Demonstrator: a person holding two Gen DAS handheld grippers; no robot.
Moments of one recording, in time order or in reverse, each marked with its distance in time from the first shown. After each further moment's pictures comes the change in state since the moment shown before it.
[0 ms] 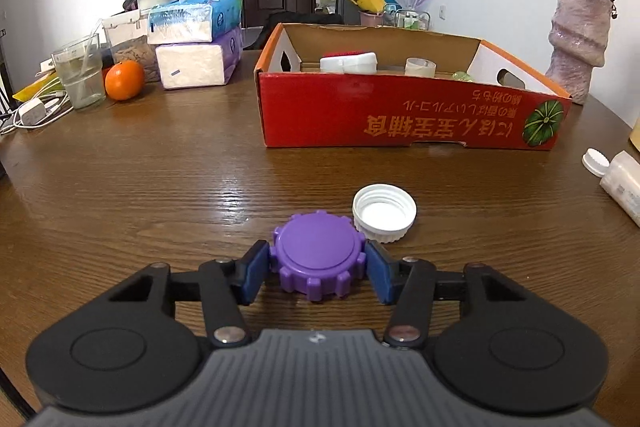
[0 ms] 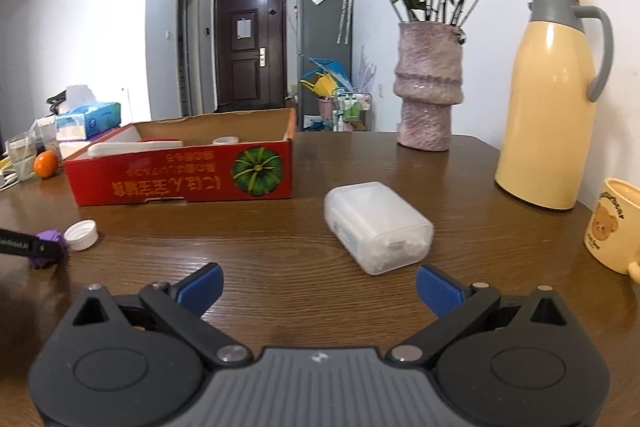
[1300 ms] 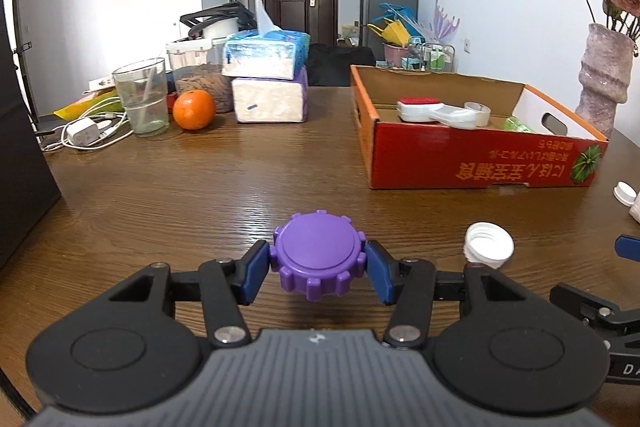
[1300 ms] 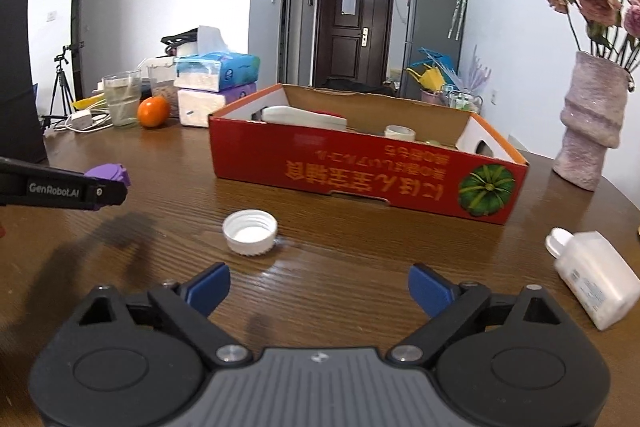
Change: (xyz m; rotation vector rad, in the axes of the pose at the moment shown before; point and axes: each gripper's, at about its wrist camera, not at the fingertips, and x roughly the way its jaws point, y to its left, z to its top) left arm -0.026 0.084 0.008 -0.024 -0.098 0.054; right arm 0.041 0.167 0.016 -0.197 0.061 0.224
